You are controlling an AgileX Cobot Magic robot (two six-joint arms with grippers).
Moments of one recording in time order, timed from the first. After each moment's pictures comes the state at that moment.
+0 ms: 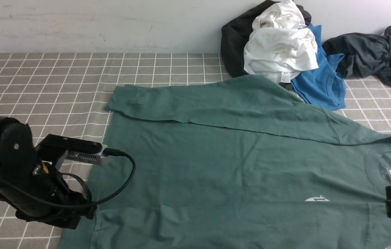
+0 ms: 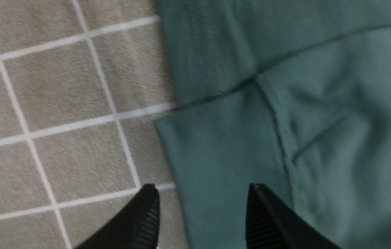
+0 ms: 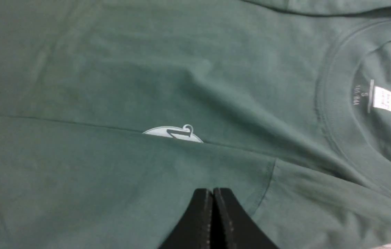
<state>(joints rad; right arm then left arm) 0.01 0.99 -0.52 0.41 0.59 -0.47 -0.20 1.52 -0.79 0.01 0.73 -0.07</state>
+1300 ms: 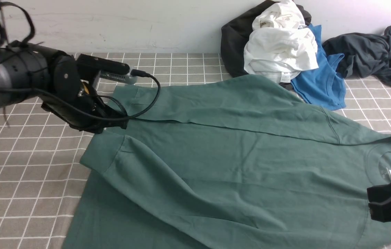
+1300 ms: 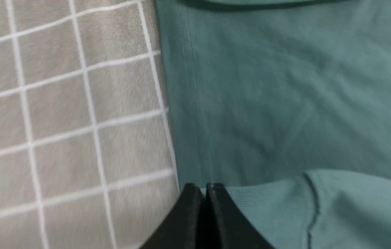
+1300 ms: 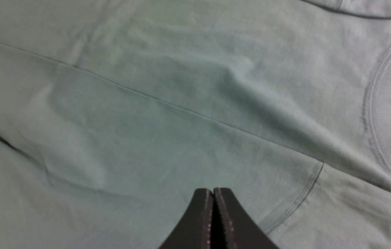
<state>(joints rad) 0.08 1.03 -0.52 0.46 0.55 -0.49 -0.20 1.86 -1.31 0.07 0.61 -0.06</state>
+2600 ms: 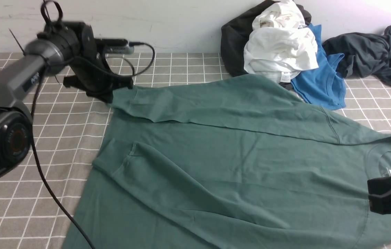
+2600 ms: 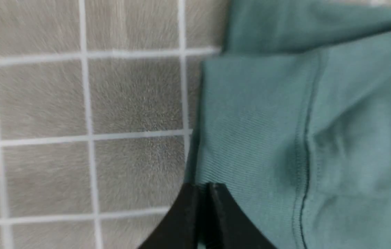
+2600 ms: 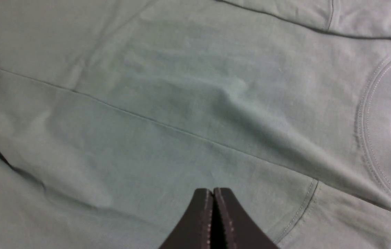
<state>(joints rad) 0.08 1.03 -0.52 0.48 0.50 -0.50 -0.09 2.40 -2.21 -0.06 0.98 -0.04</state>
